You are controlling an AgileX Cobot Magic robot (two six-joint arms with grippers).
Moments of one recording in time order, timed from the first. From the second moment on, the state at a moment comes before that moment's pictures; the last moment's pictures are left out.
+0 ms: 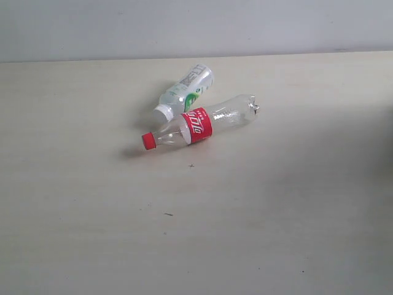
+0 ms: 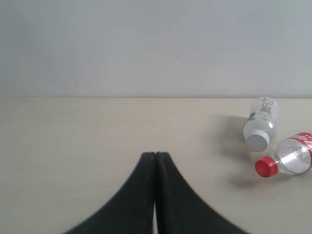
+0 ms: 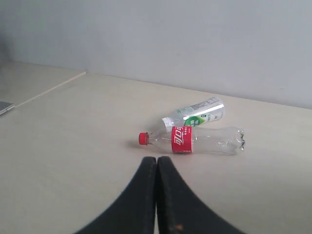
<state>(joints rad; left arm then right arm) 0.00 0.01 0.00 0.07 0.20 -0.11 0.35 0.02 -0.48 0.42 0.80 -0.21</state>
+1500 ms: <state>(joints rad) 0.00 0.01 0.00 0.07 0.20 -0.11 0.35 0.02 -0.40 0.34 0.63 -0.22</state>
